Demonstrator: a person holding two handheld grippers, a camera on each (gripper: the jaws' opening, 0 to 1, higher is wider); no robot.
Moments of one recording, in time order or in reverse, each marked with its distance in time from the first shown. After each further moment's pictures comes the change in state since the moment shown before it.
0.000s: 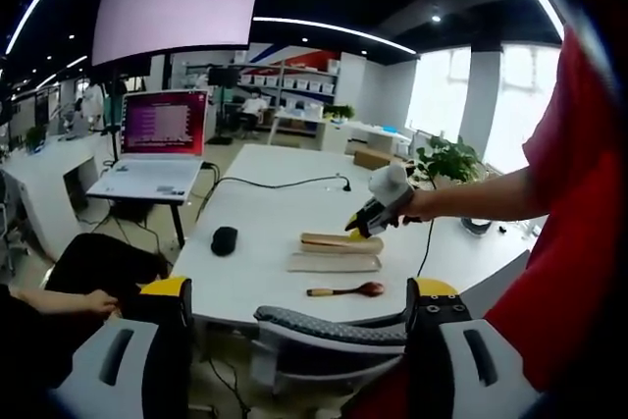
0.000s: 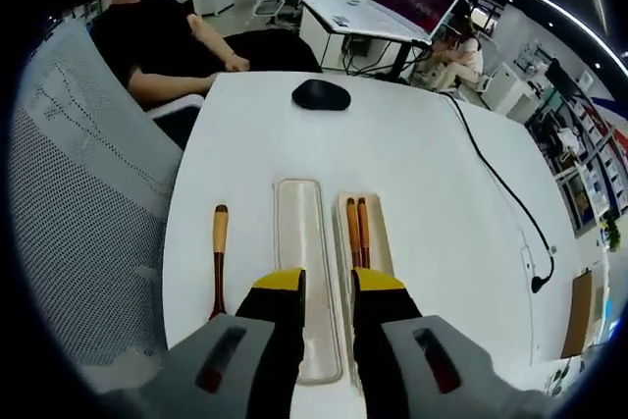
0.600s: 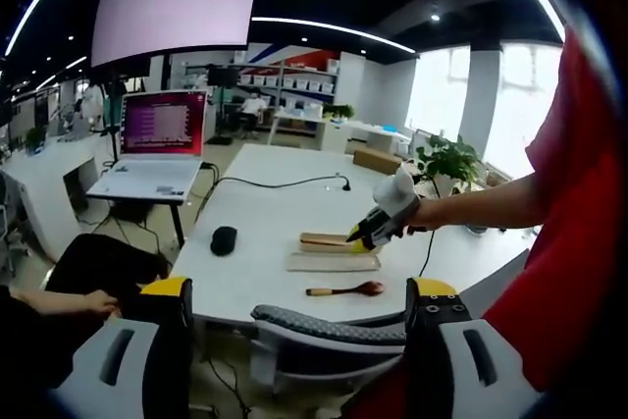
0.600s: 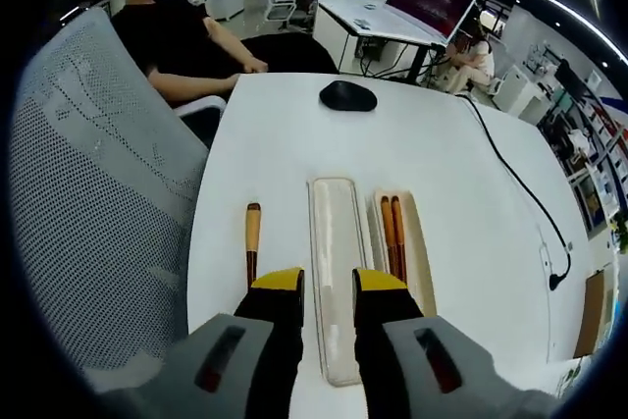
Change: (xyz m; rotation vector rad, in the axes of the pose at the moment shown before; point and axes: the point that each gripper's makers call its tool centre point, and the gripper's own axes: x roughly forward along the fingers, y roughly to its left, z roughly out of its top) left arm 0.000 -0.003 -0.001 0.003 0.004 0.000; right arm 0.004 0.031 -0.005 0.012 -0.016 0.065
